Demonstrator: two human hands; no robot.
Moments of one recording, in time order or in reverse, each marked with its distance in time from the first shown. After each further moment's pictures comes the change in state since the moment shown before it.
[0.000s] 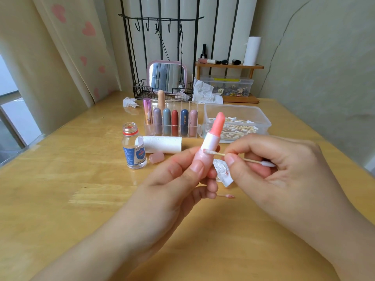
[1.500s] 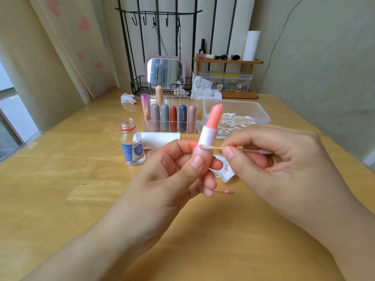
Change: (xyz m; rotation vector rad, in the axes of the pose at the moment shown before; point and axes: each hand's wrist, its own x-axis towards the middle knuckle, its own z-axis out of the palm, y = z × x) left_hand -0.003 0.009 0.006 0.047 0.054 0.040; right_hand 0.000 0.006 -0.003 0.086 -0.015 0.048
